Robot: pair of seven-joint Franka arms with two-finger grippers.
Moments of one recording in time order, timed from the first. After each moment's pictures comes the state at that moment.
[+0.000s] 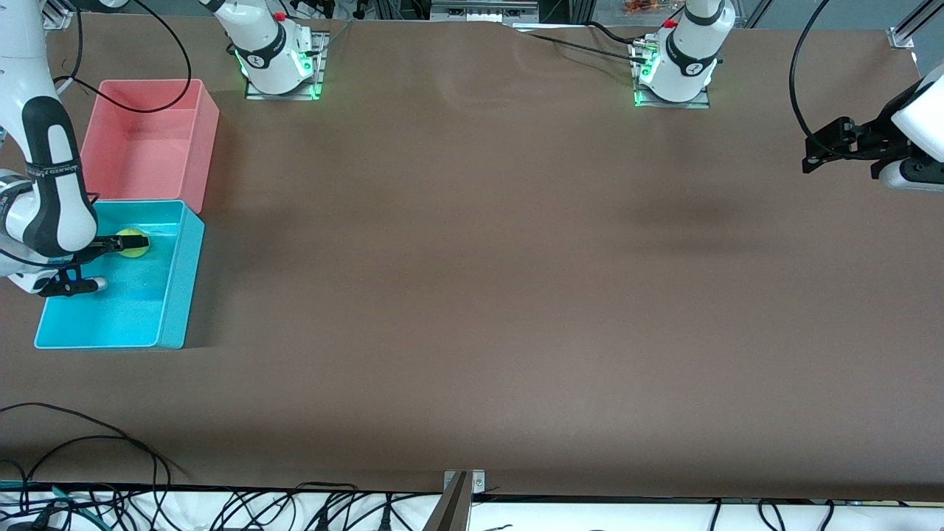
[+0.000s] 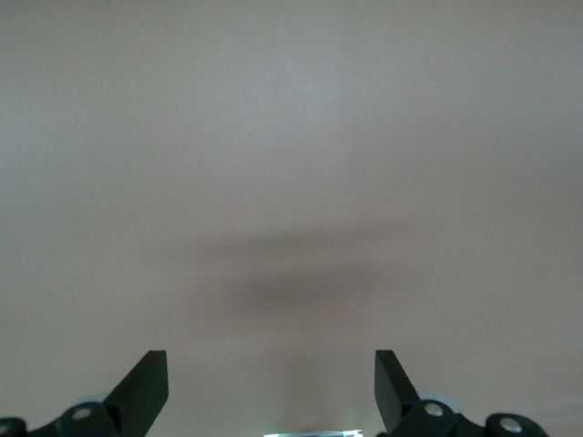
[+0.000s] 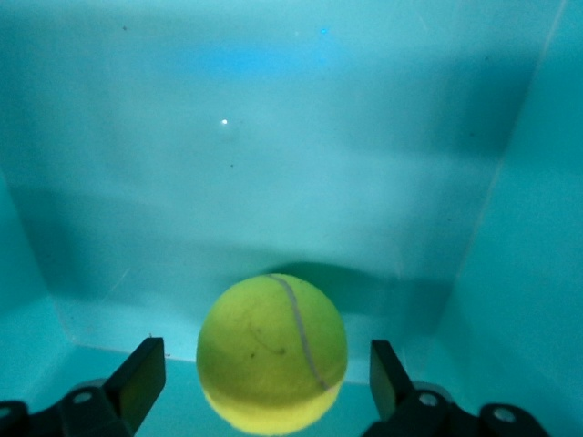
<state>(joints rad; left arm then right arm) -0.05 0.03 0.03 -1.49 0.01 1.43 0.06 -0.19 0.65 -0.25 -1.71 0.03 1.96 -0.55</state>
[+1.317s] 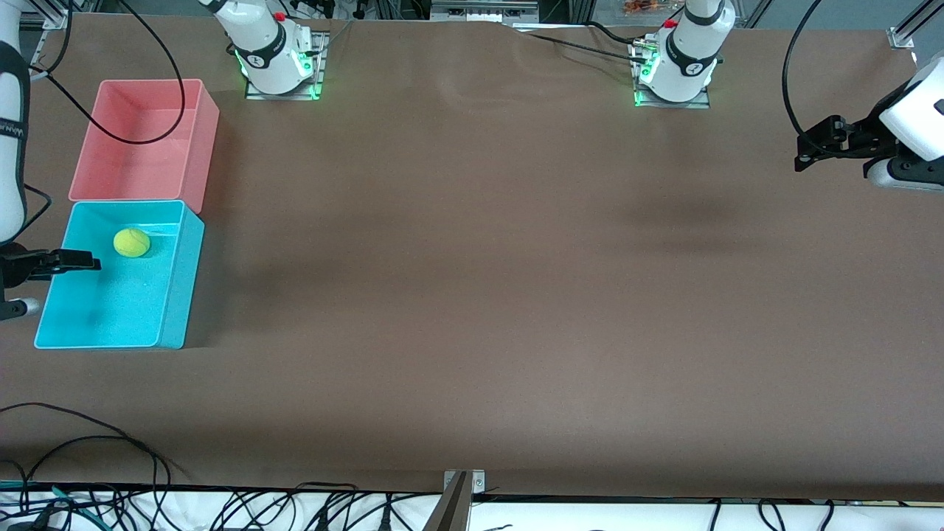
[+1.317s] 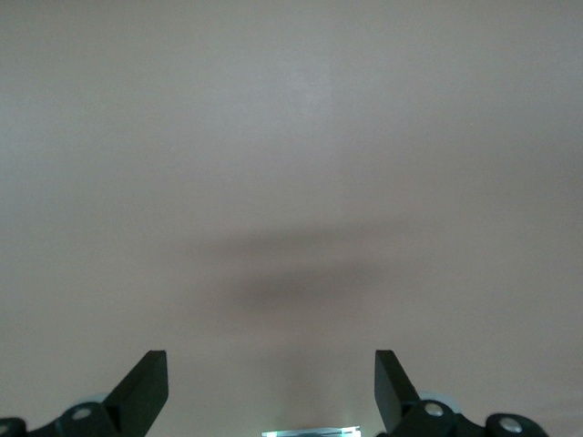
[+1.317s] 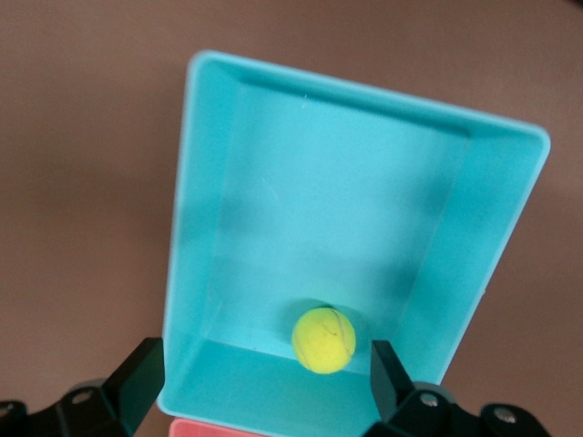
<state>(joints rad) -0.06 0.03 0.02 -1.49 0.01 1.42 0.05 -0.14 0.55 -0.18 -1.35 0.03 1.70 -0.55</state>
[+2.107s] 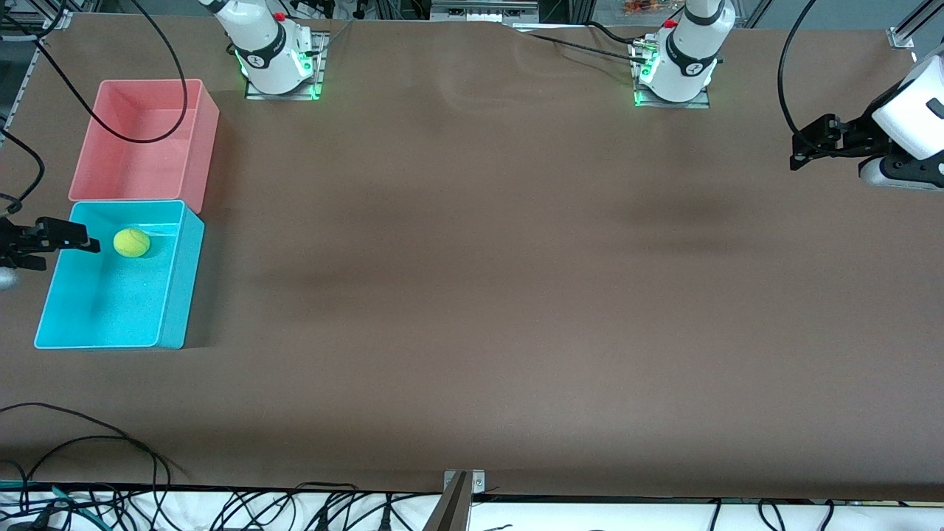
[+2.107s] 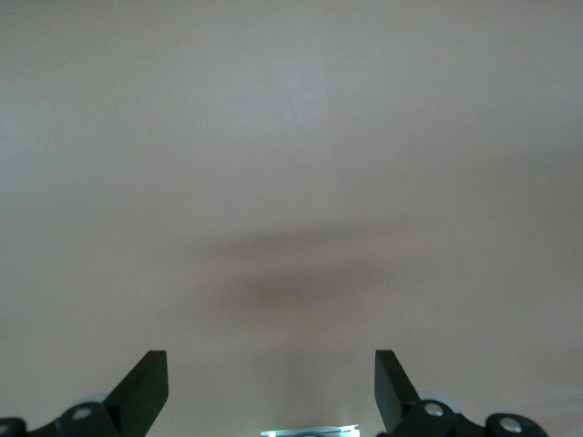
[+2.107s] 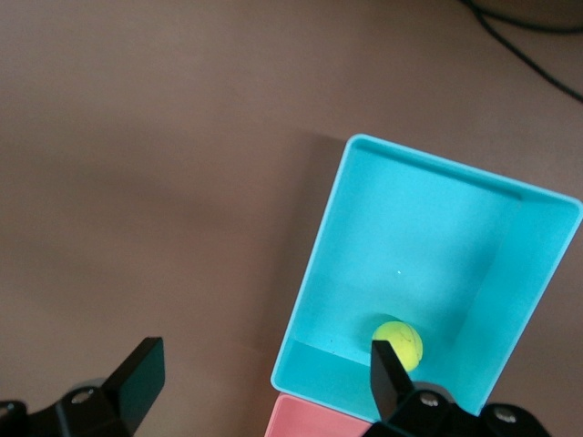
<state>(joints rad) -0.06 0.03 0.00 -1.49 0.01 1.42 0.05 -0.13 0.41 -0.07 -1.29 0.10 1.56 -0.51</state>
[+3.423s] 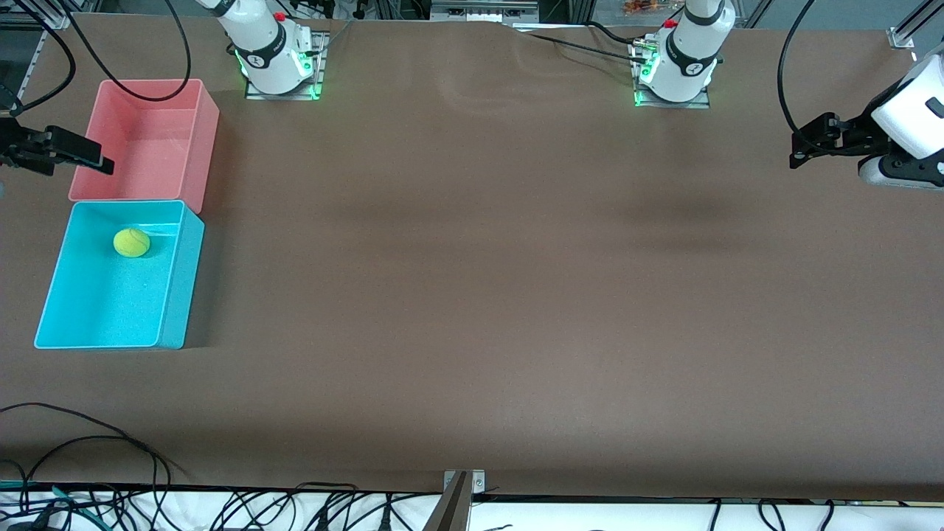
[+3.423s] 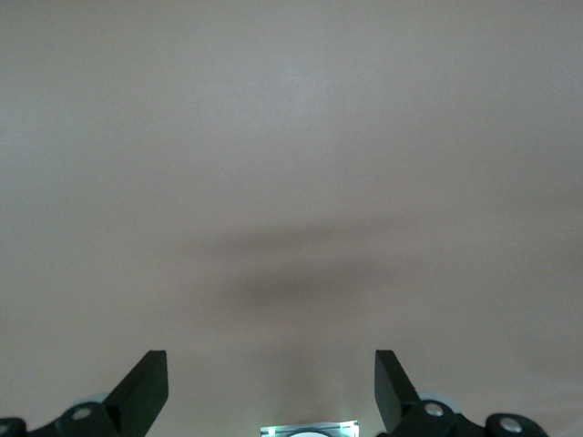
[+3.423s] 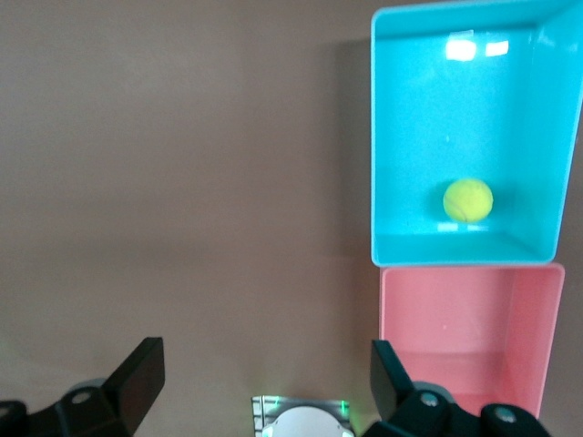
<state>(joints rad) -0.06 0.03 0.00 -1.49 0.01 1.41 0.05 0.06 0.08 -0.16 -1.48 0.10 1.40 -0.06</state>
